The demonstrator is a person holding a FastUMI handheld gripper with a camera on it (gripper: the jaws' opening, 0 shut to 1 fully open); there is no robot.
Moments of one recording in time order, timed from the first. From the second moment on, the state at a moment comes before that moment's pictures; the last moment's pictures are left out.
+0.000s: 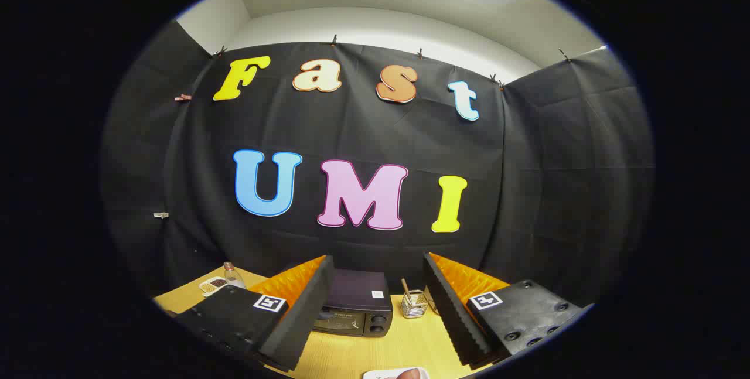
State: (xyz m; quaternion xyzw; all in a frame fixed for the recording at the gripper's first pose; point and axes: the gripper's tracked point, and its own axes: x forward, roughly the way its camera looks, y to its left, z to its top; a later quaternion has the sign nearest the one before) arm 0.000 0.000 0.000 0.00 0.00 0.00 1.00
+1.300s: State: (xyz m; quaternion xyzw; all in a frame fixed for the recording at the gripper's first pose) arm 0.020 0.059 -0.009 0.02 0.01 0.04 1.00
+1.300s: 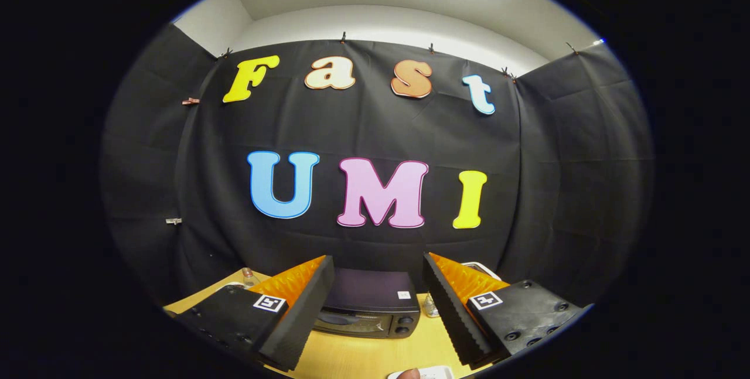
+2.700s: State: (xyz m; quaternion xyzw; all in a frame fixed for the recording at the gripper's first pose) arm 0.150 0.148 -0.308 0.04 0.29 0.01 0.95
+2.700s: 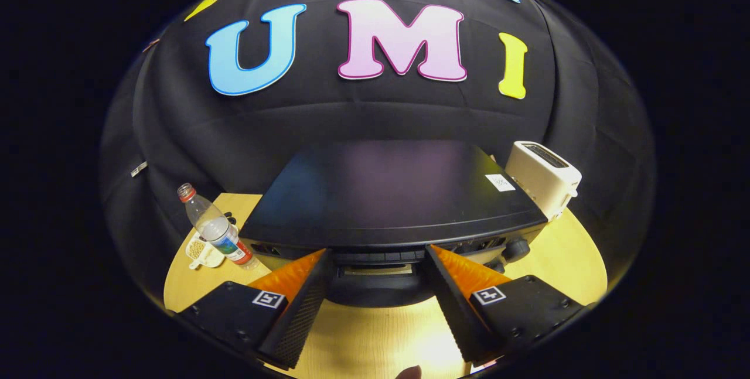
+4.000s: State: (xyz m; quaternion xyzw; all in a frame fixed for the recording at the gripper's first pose) arm -0.047 0.107 -0.374 0.10 0.46 0.07 0.88
